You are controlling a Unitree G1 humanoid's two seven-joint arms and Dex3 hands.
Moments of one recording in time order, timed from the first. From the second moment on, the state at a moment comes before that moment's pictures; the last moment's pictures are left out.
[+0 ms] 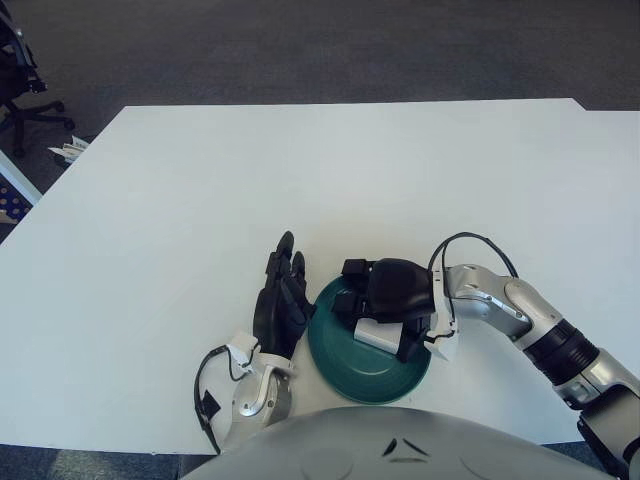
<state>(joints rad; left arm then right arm) 0.51 -0.12 -0.30 -0.17 -0.24 -0.28 -0.01 -0.27 -0.63 0.58 -0.13 -0.72 -0.72 0.62</state>
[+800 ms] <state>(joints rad) 0.49 -0.13 -0.27 -0.15 -0.33 -0.28 -0.01 -0.34 -0.62 0.52 -0.13 -0.59 -0.61 0.74</state>
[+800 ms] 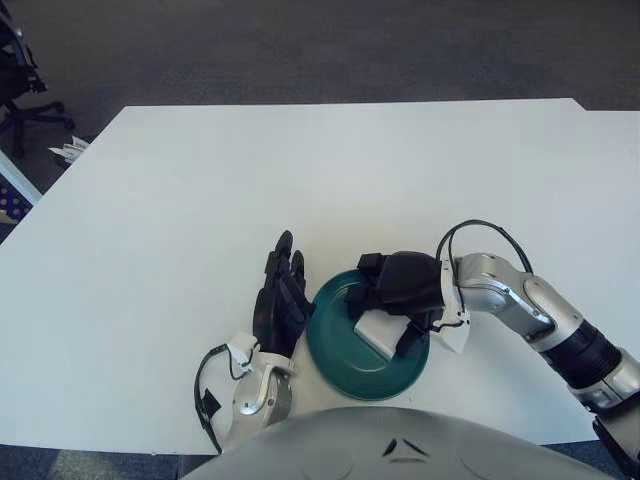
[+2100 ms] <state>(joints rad) 0.36 -0.11 -0.15 -0.03 -0.36 -0.32 -0.13 0.02 -0.27 0.03 -0.14 -0.07 -0.04 0.41</state>
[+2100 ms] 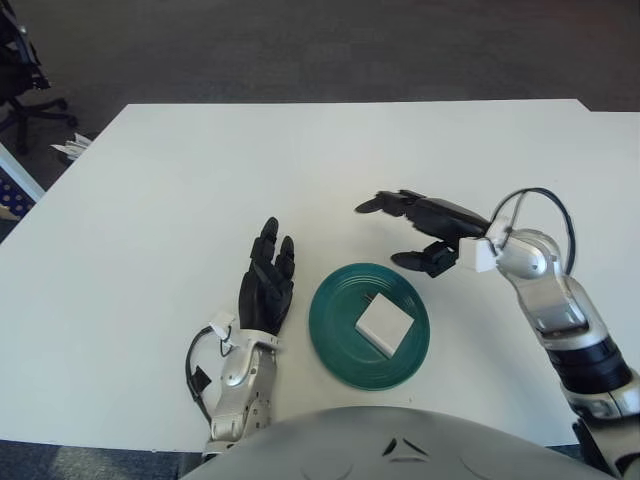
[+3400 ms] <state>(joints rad) 0.39 -0.12 -0.03 0.00 -0.42 -0.35 -0.27 0.15 -0.04 -0.05 0.18 0.09 -0.31 0.18</state>
